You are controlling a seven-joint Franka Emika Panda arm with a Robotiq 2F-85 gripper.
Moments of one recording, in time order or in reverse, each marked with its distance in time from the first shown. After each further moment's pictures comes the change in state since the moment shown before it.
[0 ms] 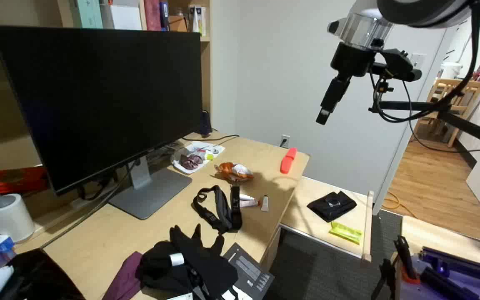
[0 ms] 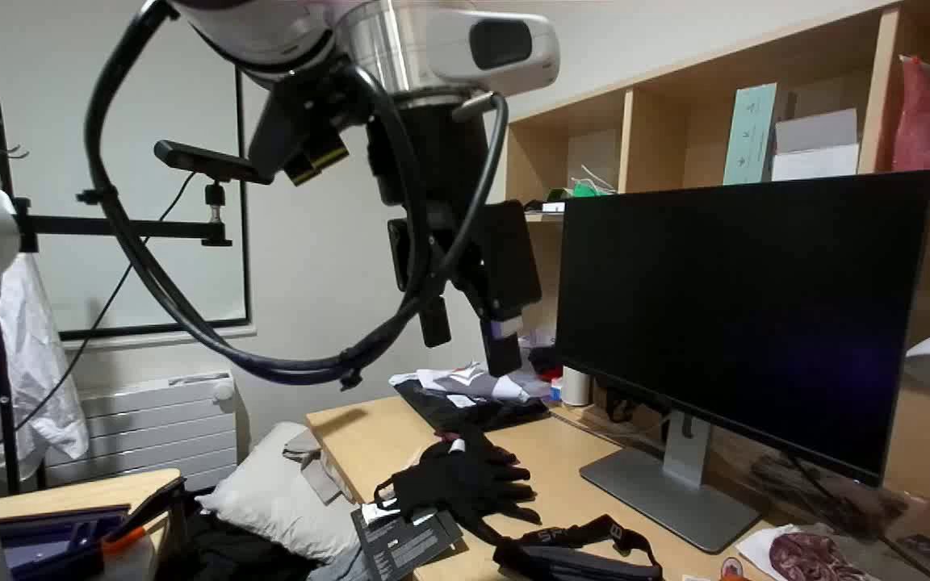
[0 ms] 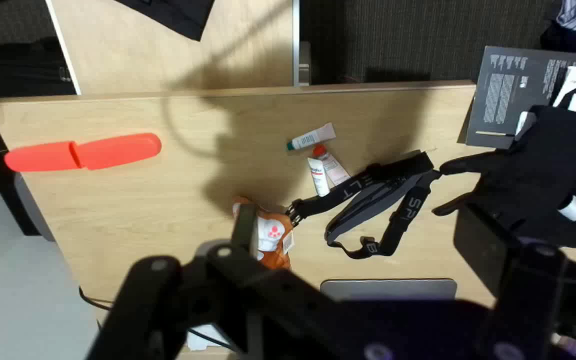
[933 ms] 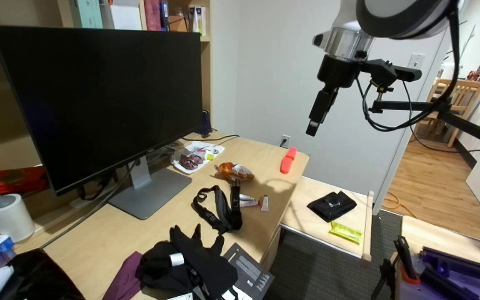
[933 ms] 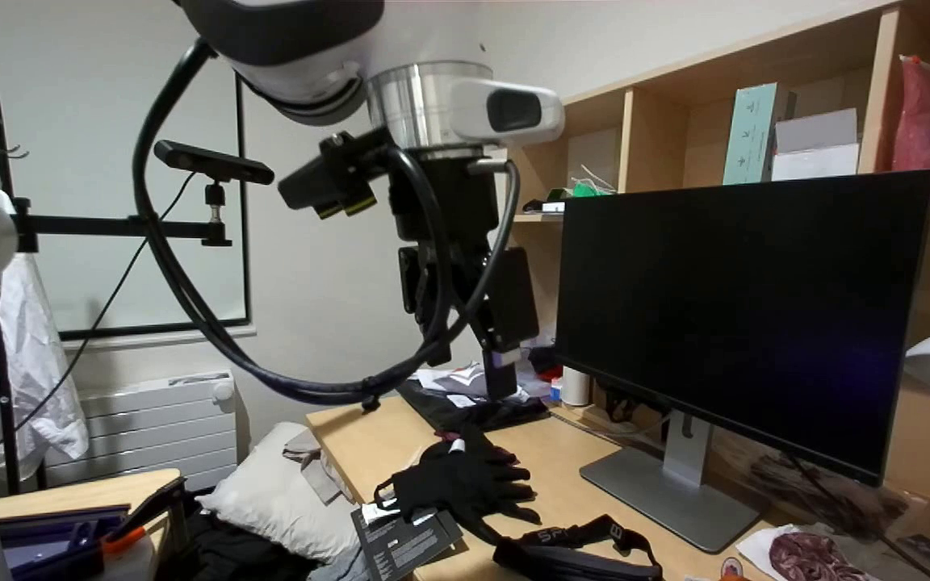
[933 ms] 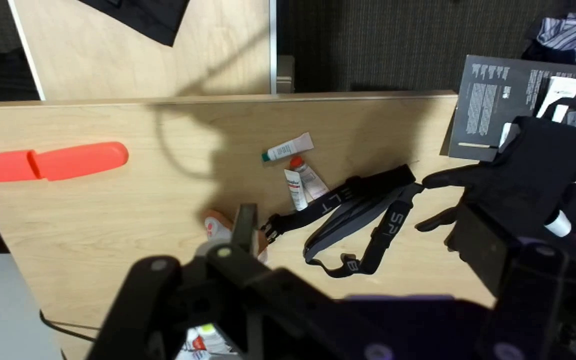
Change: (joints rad) arm 0.021 0.095 0.047 0.012 0.054 0.022 0.007
